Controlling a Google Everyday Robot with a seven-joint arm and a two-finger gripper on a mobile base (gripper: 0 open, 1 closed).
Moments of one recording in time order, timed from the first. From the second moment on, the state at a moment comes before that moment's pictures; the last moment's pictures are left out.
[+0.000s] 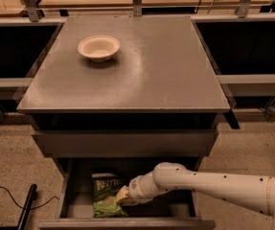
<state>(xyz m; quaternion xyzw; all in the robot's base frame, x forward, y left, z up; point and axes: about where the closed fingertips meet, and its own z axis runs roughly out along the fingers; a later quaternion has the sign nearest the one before) 0.447 0.065 0.403 -0.92 0.03 0.03 0.38</state>
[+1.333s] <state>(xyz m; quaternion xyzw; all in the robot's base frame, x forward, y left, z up) 0.367 -0.040 0.661 -0.84 -0.01 -0.06 0.54</state>
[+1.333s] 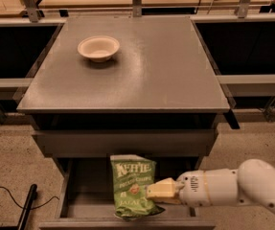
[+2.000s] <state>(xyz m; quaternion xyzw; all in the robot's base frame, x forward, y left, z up) 0.332 -0.075 0.716 -0.84 -0.04 -0.06 0.53</state>
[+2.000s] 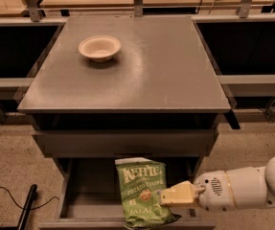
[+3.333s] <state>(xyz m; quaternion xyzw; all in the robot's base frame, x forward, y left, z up) 0.371 -0.069 0.924 -0.85 -0.12 -0.13 0.49</state>
